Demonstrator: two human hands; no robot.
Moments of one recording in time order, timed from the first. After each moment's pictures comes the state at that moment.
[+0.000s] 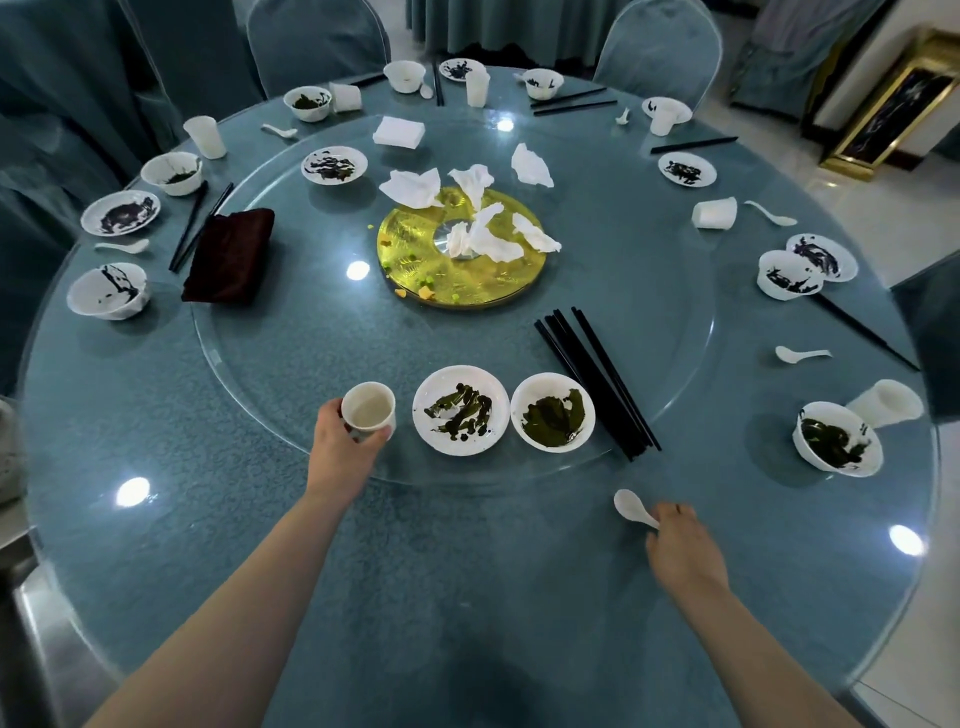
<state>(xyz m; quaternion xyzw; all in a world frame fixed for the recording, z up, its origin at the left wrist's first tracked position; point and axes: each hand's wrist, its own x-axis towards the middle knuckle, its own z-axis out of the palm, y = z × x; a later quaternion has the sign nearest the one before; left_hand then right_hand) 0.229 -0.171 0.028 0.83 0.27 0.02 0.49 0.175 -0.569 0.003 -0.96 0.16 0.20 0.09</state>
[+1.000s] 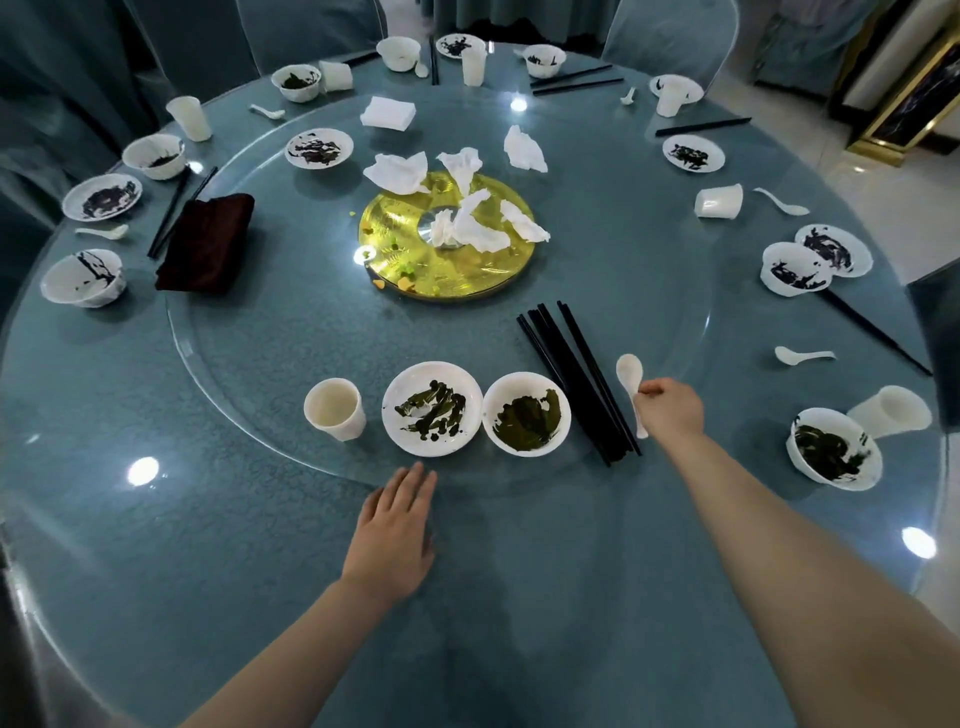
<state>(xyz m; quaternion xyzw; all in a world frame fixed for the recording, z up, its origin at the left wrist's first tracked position) 0.159 -0.269 0.002 0.98 -0.03 -0.15 0.10 0.344 -0.591 0.031 -0.92 0.22 0.10 0.30</state>
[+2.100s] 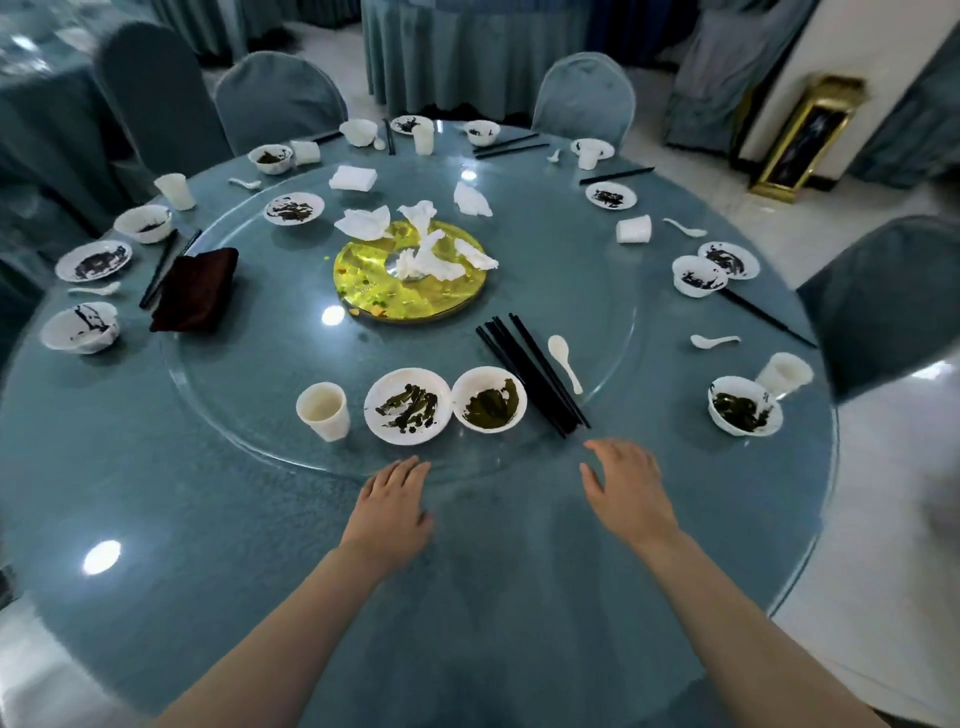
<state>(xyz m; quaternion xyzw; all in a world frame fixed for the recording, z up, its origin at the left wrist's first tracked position) 0.140 -0.284 0.049 0.98 -0.06 -0.15 0.12 0.158 -0.586 0.053 -0.99 0.00 0.00 0.15</state>
